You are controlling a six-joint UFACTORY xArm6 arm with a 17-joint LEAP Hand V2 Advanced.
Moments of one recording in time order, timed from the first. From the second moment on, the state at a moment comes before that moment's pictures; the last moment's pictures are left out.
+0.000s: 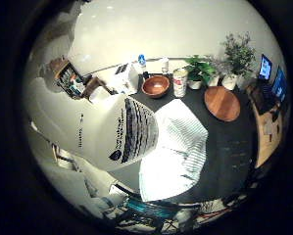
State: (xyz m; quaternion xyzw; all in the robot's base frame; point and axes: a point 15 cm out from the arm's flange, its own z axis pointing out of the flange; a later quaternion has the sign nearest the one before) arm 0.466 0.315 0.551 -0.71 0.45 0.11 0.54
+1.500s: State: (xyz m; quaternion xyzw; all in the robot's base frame) arm 0.517 0.444 0.426 -0.69 0.40 0.29 0.54
